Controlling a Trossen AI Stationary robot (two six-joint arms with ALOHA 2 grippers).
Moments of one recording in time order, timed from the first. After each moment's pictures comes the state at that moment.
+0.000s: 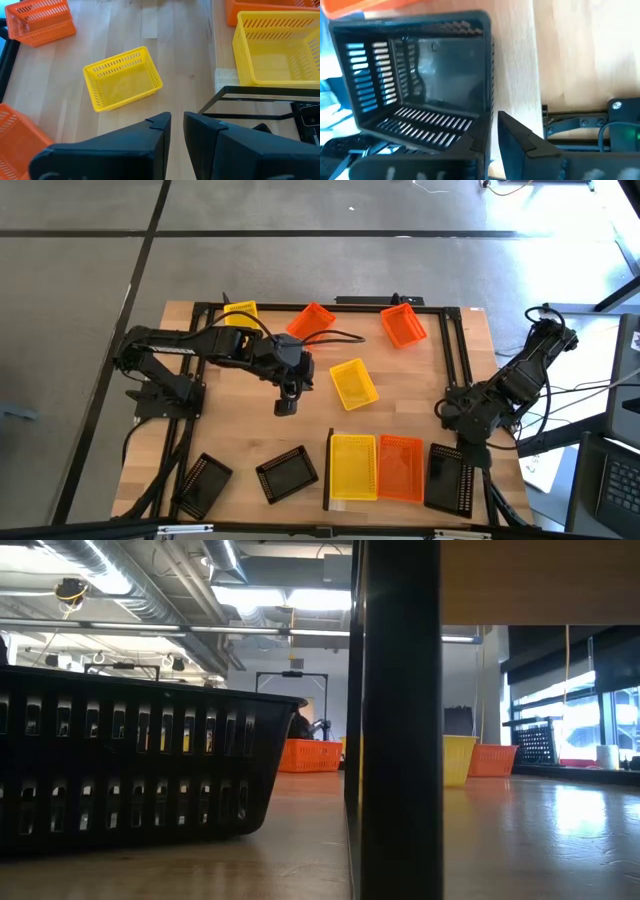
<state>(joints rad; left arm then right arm) -0.08 1.52 1.64 -0.85 -0.05 -0.07 0.76 1.01 1.12 -1.29 -0.20 1.07</state>
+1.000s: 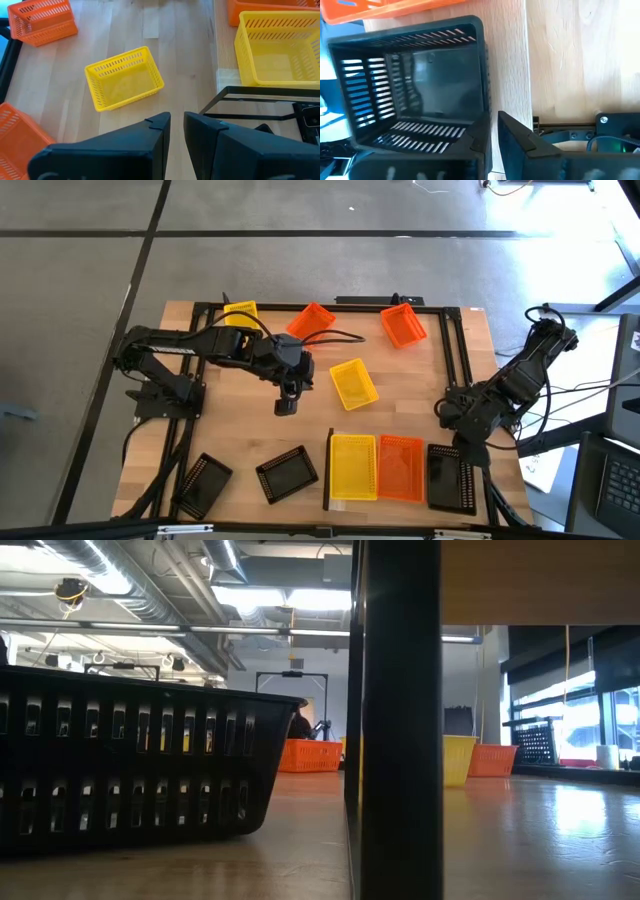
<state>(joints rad) -0.08 1.52 1.64 -0.85 -0.06 -0.07 0.76 1.01 1.13 -1.29 -0.15 1.01</state>
